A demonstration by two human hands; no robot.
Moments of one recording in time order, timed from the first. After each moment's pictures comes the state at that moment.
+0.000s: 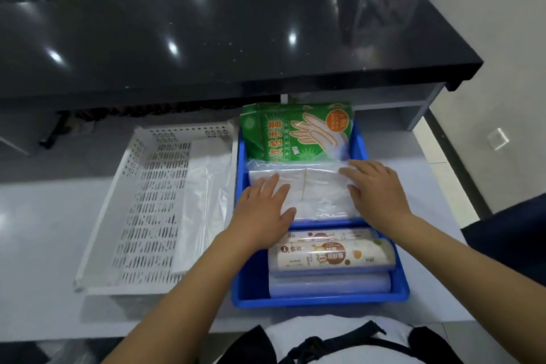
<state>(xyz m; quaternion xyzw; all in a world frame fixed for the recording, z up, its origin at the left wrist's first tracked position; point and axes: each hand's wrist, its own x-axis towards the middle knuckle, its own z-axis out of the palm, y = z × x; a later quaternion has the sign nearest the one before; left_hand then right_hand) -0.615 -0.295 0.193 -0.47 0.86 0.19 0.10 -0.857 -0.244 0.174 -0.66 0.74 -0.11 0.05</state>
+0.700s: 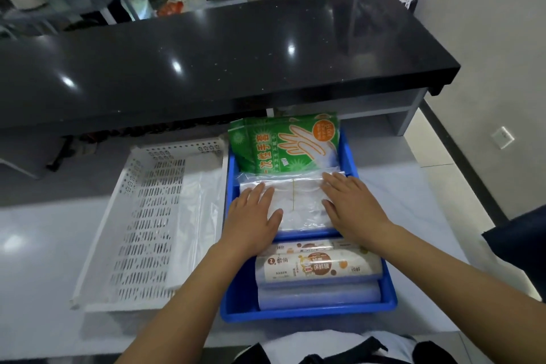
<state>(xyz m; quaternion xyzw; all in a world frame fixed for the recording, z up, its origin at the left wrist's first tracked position) -0.624 -0.301 0.179 -0.53 0.83 0.18 0.06 -0.849 -0.244 0.171 -0.71 0.70 -0.06 0.12</state>
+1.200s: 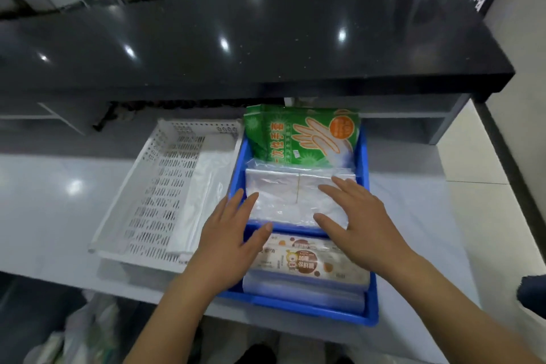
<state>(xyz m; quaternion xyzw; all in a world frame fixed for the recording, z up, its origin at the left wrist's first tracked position) -0.611 -0.221 0.230 -0.63 0.72 0.28 -0.05 -0.858 -0.213 0.207 -0.67 0.65 -0.19 0.28</state>
